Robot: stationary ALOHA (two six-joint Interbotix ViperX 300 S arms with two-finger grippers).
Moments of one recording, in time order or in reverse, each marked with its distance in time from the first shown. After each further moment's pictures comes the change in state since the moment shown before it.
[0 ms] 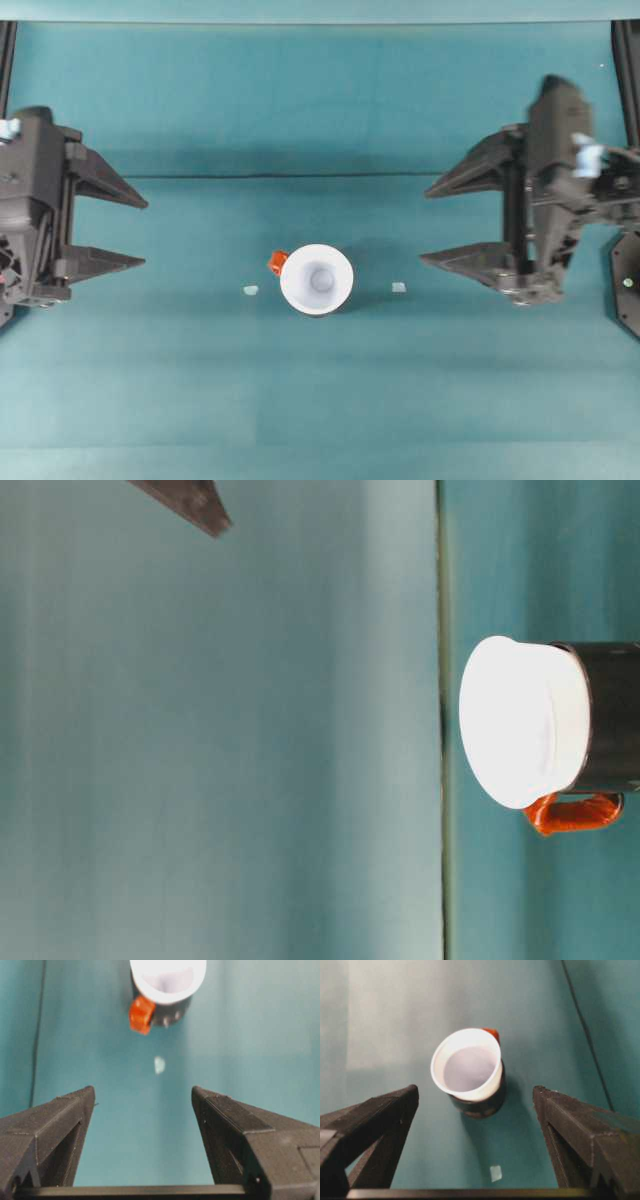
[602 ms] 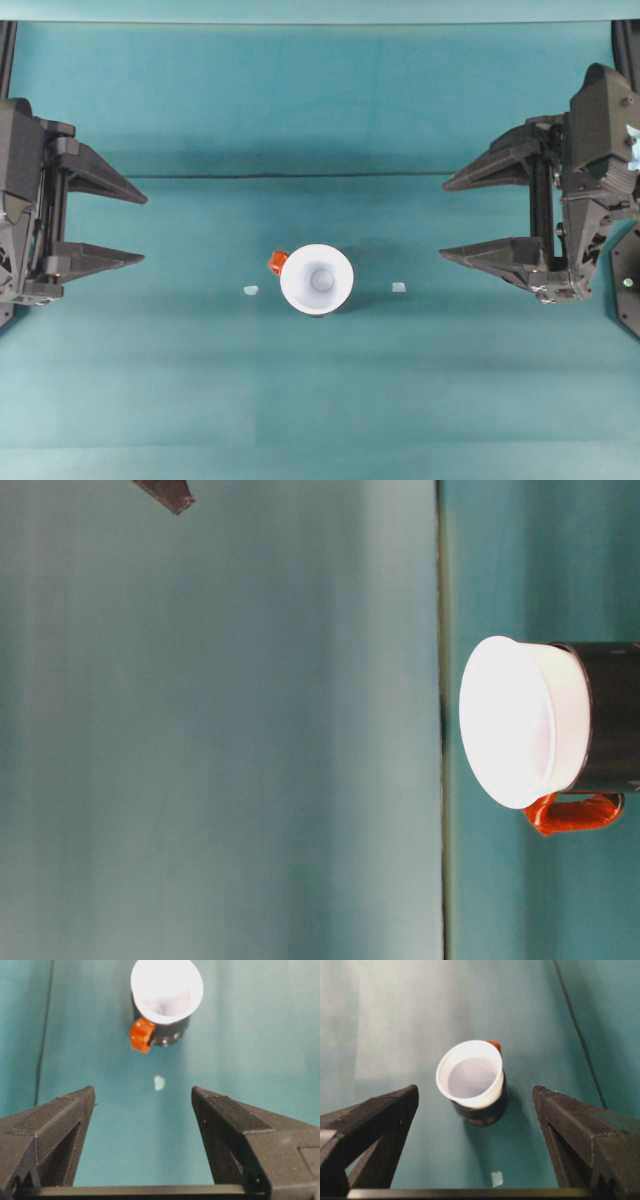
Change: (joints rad) left arm 0.000 -0.021 0.011 0.002 -0.038 0.002; right arm 0.000 -0.055 0.015 0.002 -0.005 -0.002
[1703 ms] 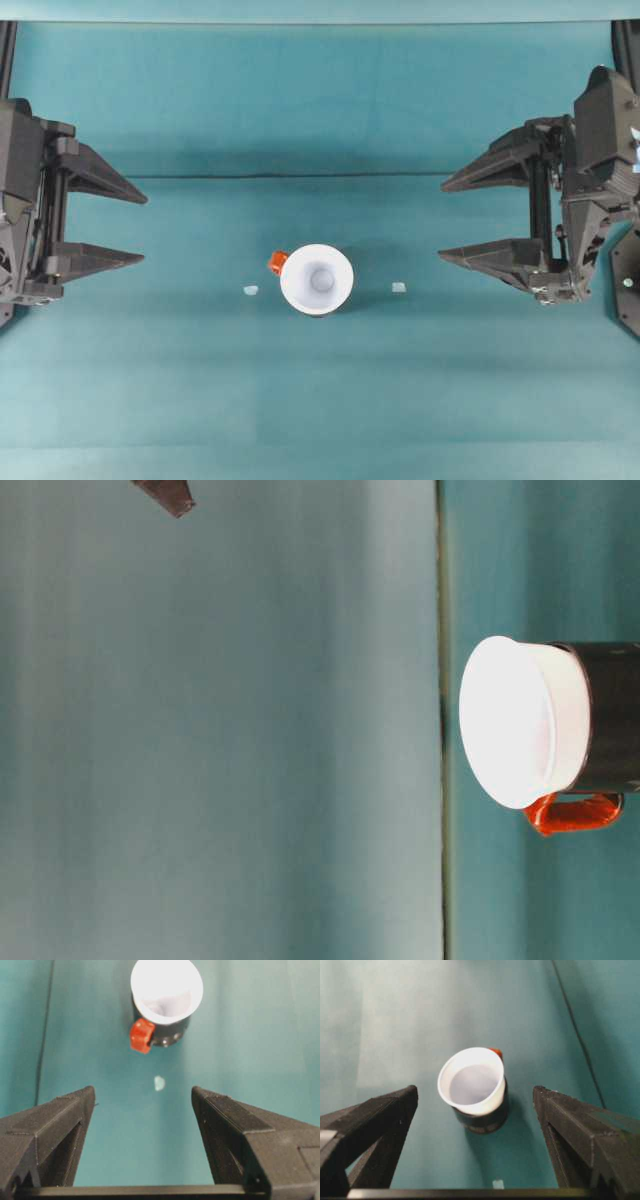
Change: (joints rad) left arm -0.002 0.000 0.000 0.000 -0.002 0.002; right arm 0.000 -0.002 0.025 -0.002 -0.055 0.002
